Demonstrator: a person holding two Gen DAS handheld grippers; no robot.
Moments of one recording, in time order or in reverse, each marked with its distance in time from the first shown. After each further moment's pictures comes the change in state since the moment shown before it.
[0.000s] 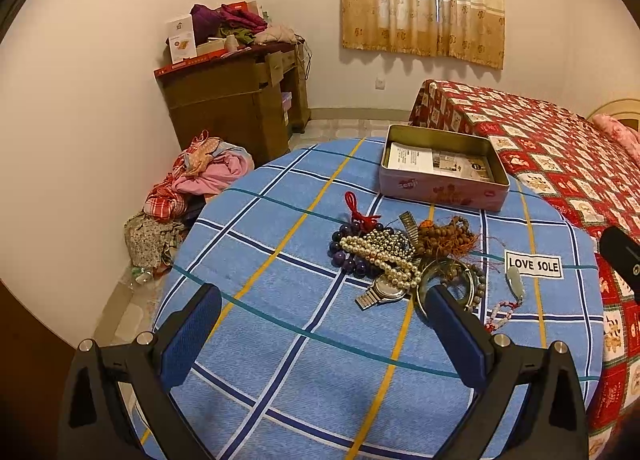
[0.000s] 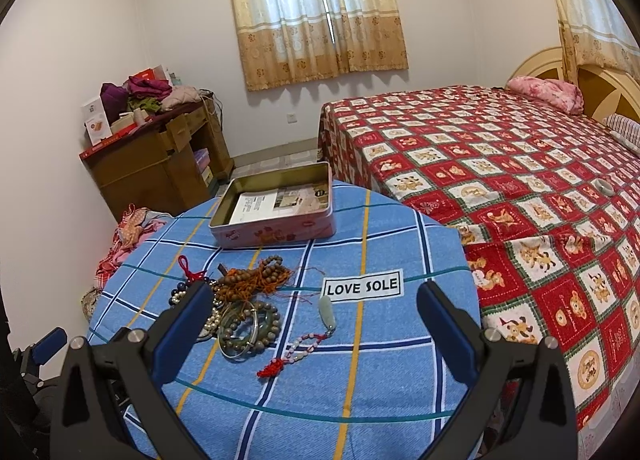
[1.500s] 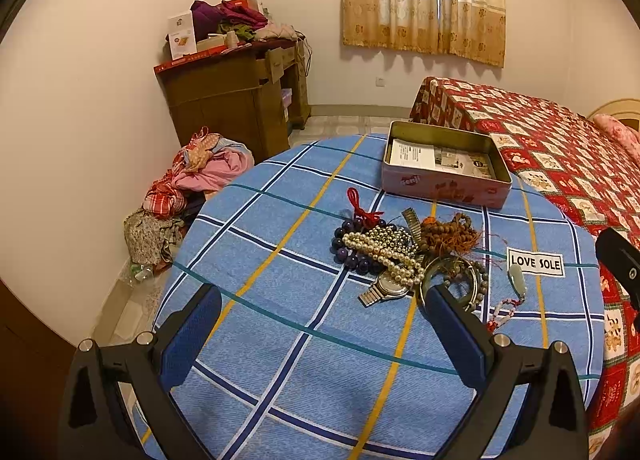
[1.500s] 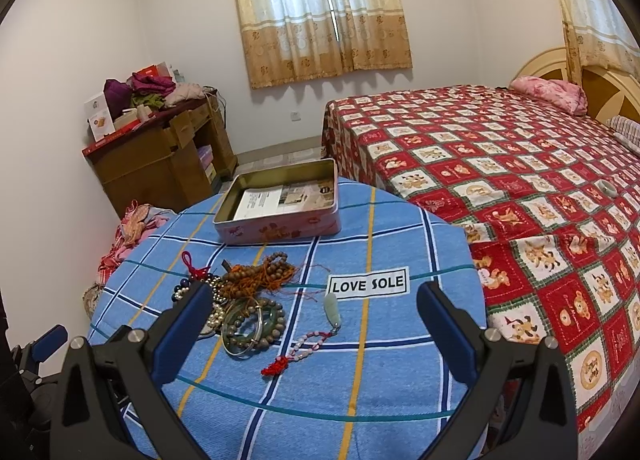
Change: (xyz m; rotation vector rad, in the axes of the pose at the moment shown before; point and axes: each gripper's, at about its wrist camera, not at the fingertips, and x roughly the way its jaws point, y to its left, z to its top) left arm 0.001 0.006 -0.002 -0.003 0.015 -0.003; right arm 0.001 0.006 -0.003 -0.009 0.006 0.011
